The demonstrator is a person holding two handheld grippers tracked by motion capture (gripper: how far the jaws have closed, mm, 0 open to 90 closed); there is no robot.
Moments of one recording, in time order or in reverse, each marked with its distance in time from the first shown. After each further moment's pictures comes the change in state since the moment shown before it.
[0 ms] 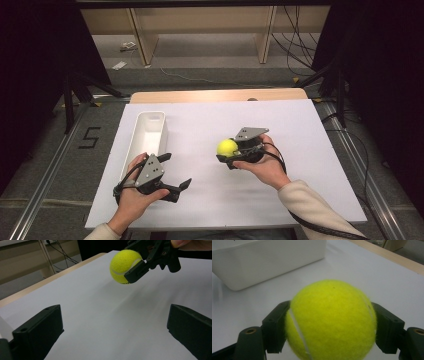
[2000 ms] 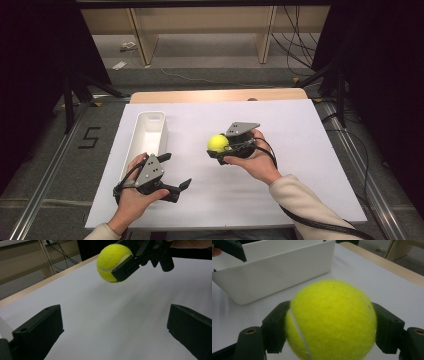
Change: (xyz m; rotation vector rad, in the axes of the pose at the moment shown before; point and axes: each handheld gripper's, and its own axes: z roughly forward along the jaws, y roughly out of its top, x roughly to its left) left arm 0.000 0.000 0.000 -0.003 -0.001 -0.002; right arm 0.008 0.024 0.013 -0.037 0.028 -0.019
